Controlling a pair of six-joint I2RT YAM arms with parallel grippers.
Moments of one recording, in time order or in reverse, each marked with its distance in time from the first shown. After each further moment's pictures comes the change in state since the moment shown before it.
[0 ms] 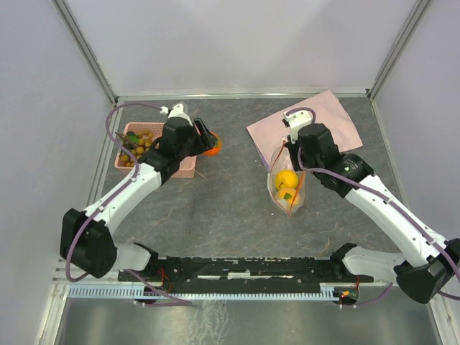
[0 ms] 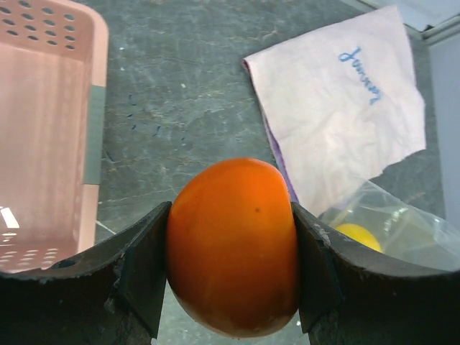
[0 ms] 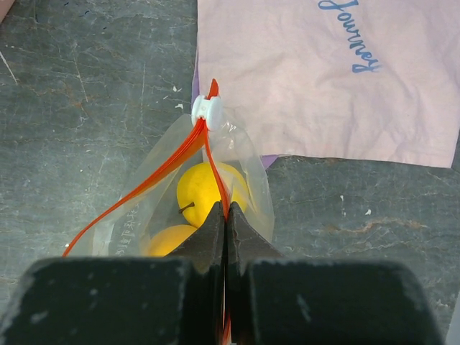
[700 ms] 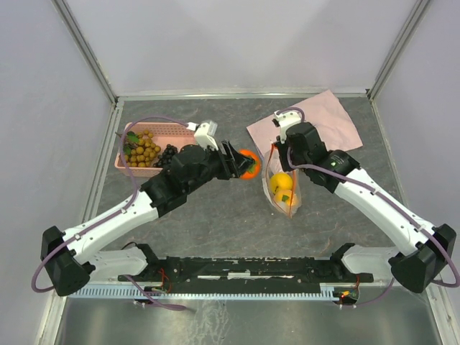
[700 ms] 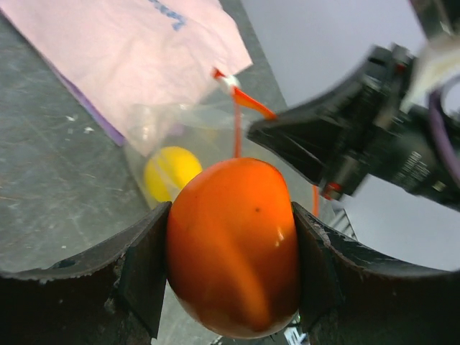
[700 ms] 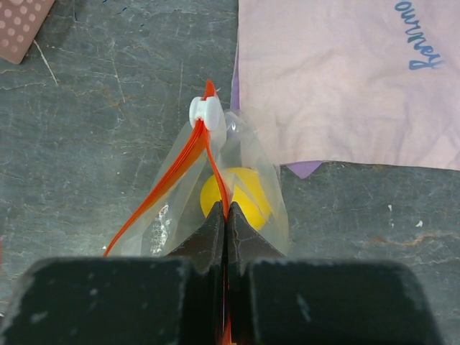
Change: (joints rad) left arm -0.400 -0.232 -0.083 0.112 0.002 -0.096; right arm 0.035 0.077 0.005 0.038 -0.051 0.084
